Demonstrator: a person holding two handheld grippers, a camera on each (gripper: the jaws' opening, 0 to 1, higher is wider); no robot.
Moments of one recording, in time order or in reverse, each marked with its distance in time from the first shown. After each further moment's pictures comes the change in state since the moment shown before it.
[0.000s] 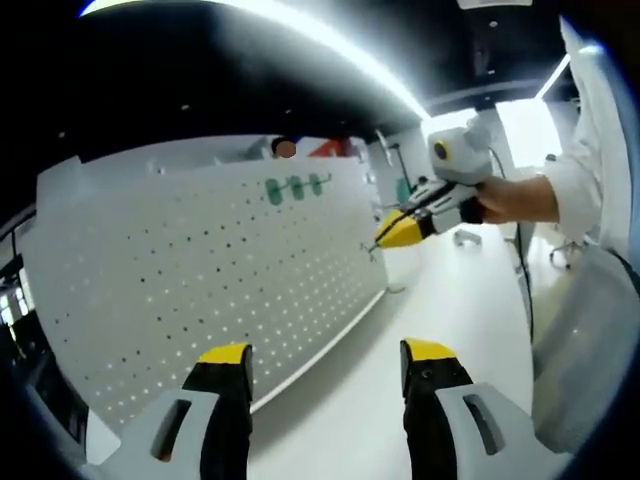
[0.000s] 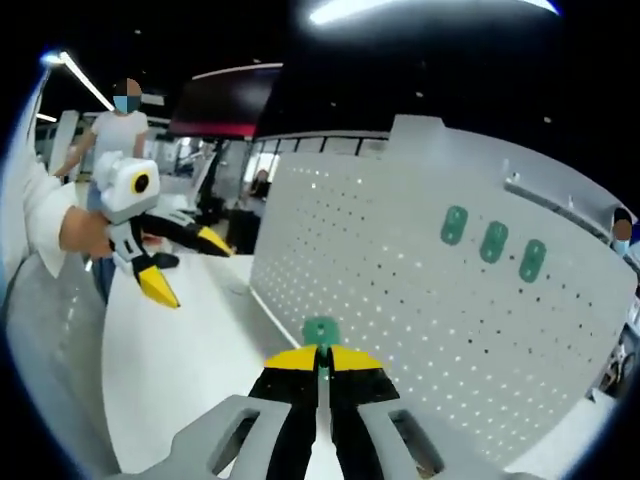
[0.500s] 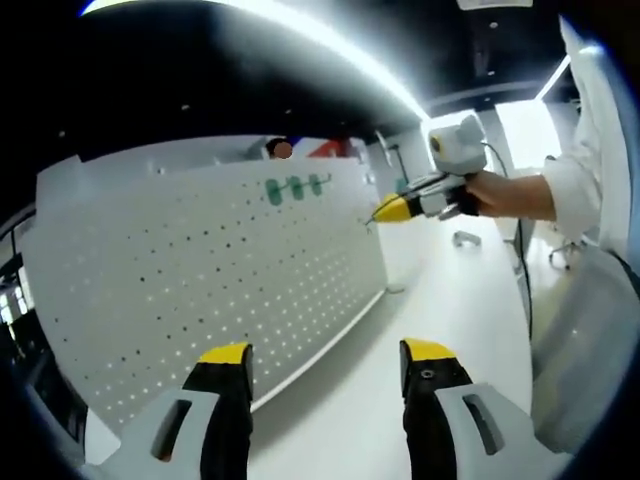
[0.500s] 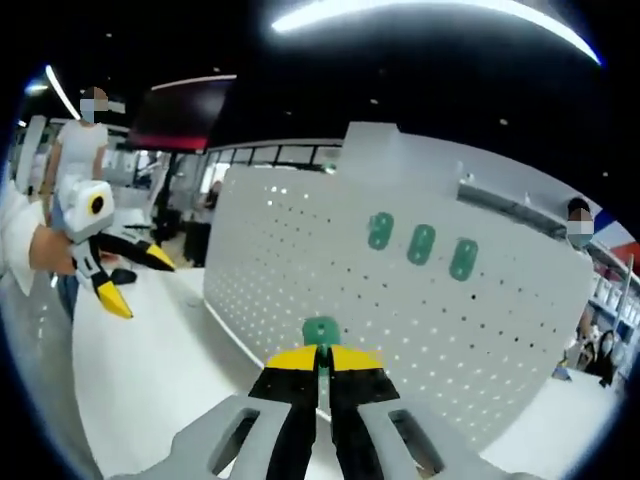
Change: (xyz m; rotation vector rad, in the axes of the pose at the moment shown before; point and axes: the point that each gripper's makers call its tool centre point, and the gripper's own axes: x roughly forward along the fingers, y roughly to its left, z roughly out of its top) left arm -0.001 0.000 0.000 -0.004 -0.003 -0.002; right arm -0.023 -0.058 0.005 0.040 -0.035 -0.209
